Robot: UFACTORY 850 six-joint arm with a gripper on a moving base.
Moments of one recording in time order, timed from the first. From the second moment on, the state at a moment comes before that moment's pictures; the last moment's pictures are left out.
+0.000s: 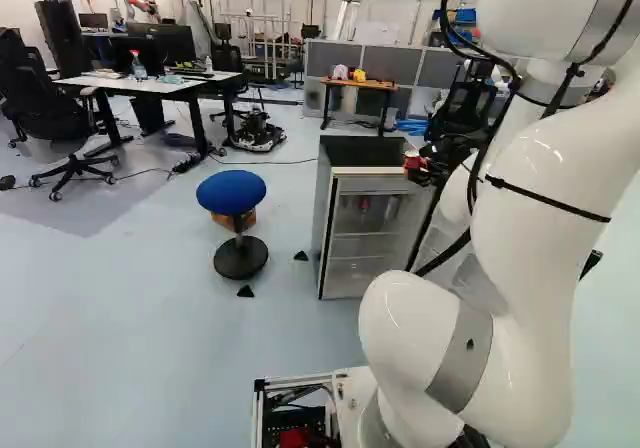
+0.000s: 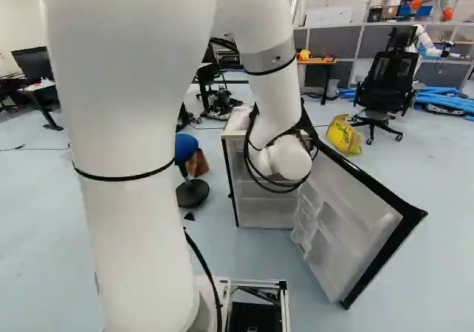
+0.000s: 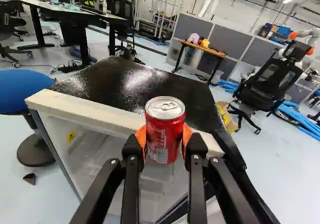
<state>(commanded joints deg) -43.2 -17.4 -37.5 -51.0 61.8 0.0</state>
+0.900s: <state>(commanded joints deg) -40.9 -14.3 -41.0 -49.7 61.8 0.0</state>
